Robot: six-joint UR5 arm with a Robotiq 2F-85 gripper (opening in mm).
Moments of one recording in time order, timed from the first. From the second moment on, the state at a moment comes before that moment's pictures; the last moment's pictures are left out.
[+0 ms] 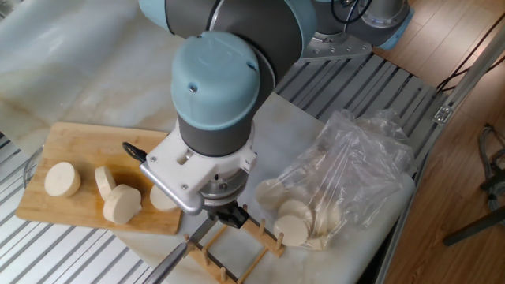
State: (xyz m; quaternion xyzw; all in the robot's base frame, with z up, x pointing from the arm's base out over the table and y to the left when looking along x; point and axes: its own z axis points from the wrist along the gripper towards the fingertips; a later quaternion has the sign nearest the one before) arm 0.640 0.152 0.109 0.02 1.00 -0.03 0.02
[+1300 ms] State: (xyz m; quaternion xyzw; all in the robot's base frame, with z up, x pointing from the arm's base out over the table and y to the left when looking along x) arm 0.636 0.147 0.090 0.03 1.00 -0.05 0.00
